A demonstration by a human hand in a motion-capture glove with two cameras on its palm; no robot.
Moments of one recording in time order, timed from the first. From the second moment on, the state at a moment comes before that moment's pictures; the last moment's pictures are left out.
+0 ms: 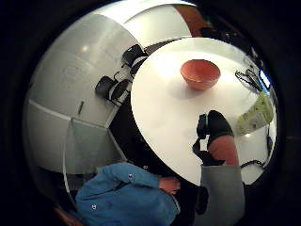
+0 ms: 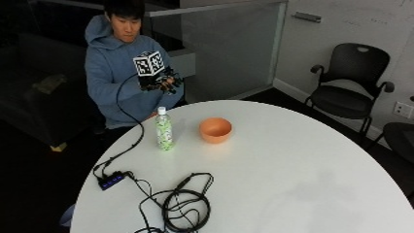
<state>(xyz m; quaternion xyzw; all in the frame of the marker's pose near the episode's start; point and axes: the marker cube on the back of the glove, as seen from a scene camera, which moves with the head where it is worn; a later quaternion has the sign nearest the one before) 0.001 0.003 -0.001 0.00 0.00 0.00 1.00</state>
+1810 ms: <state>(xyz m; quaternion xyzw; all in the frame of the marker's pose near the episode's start) 0.193 0.018 0.085 0.12 -0.44 0.16 0.88</state>
